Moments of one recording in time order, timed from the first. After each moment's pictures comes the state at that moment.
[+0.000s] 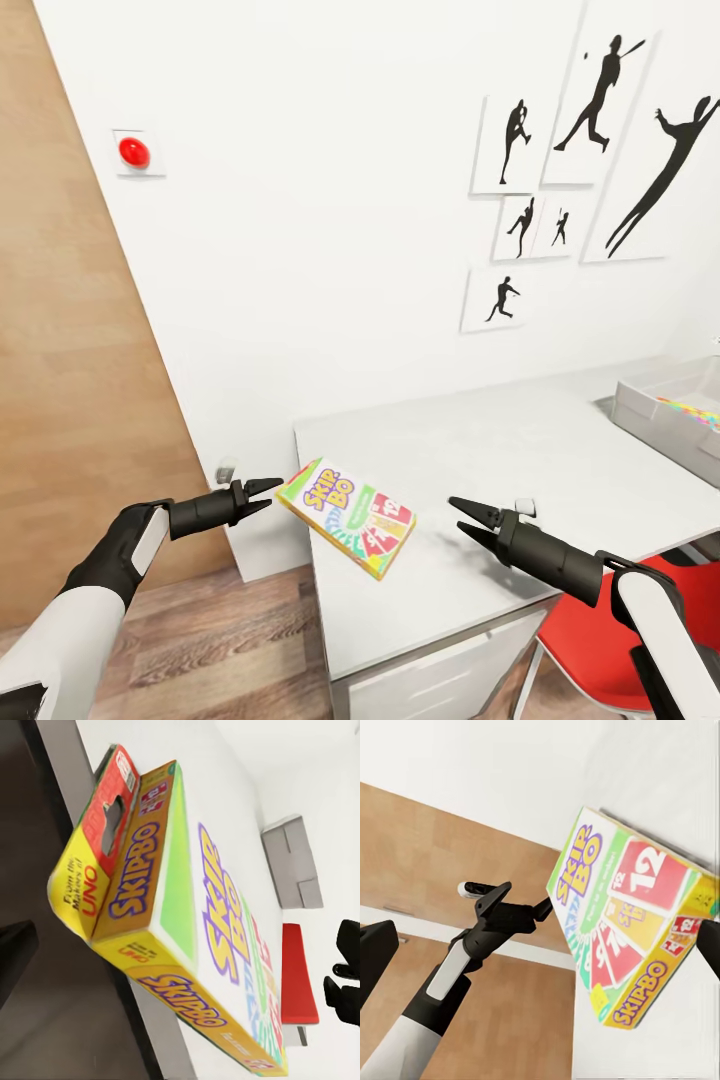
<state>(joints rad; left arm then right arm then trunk) -0.74 0.16 0.24 -0.65 0.25 0.84 -1.04 -0.23 -0.19 -0.13 -1.59 -1.18 1.03 0.29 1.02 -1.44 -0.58</state>
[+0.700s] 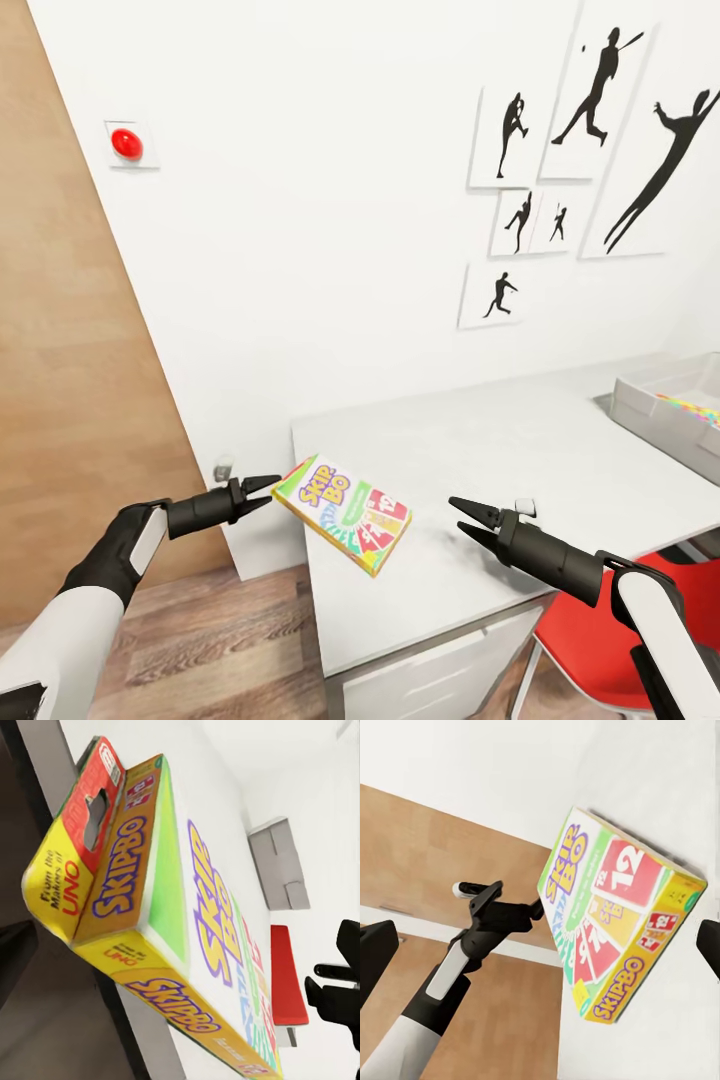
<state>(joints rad) -0.74 0.16 0.25 -0.65 0.25 0.84 -1.08 -0.23 -0.19 -0.13 -1.59 -1.18 1.03 0.29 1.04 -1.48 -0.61</state>
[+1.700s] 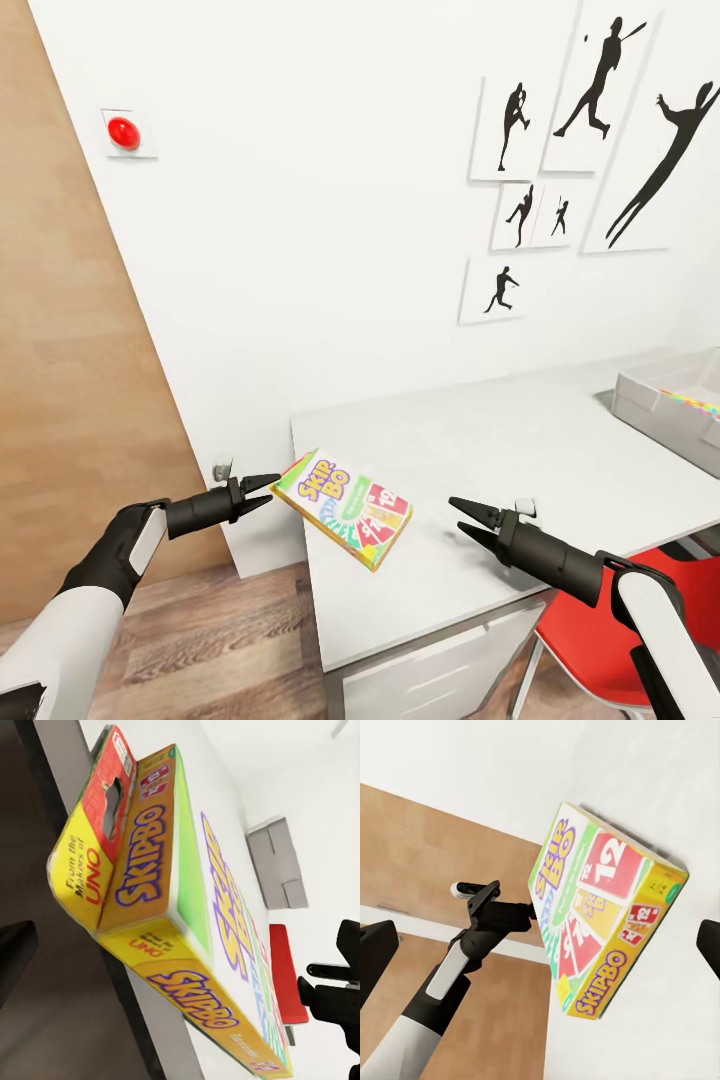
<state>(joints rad) -0.74 0.16 0.26 -0.65 0.25 0.84 -1.10 -0.23 -0.19 -0.13 -1.59 -1.18 1.03 0.29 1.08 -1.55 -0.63</state>
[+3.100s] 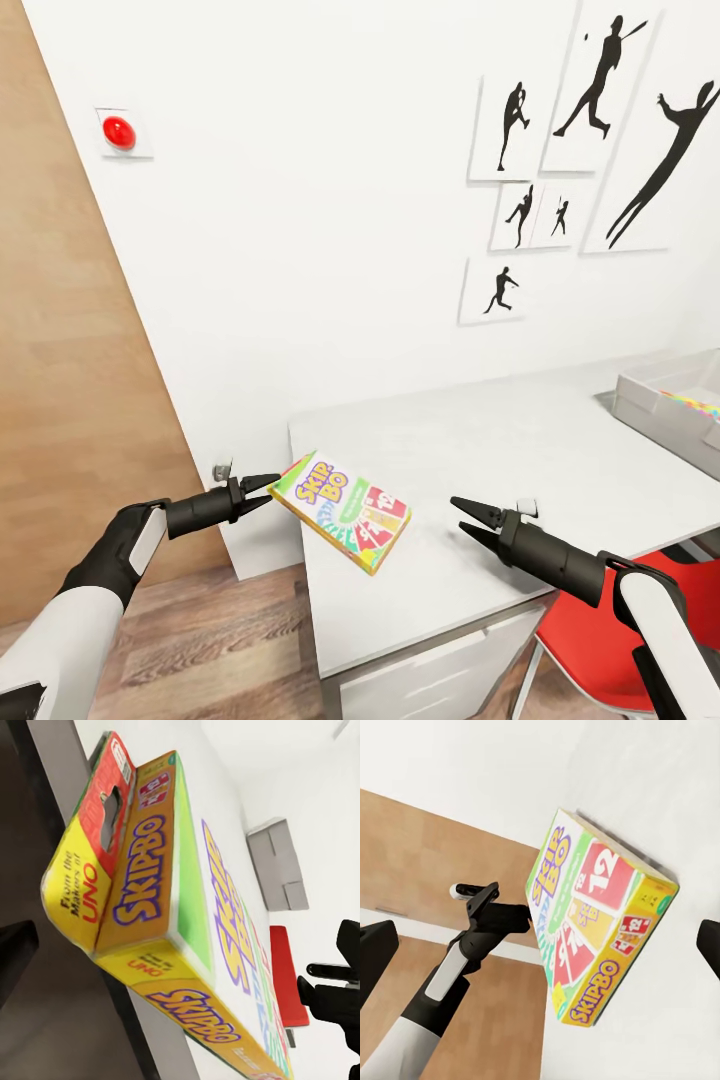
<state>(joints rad) -0.74 0.16 0.26 -0.65 0.25 0.84 -1.10 -0.23 -0.19 -0.13 -1.59 -1.18 1.03 0.29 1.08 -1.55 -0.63</state>
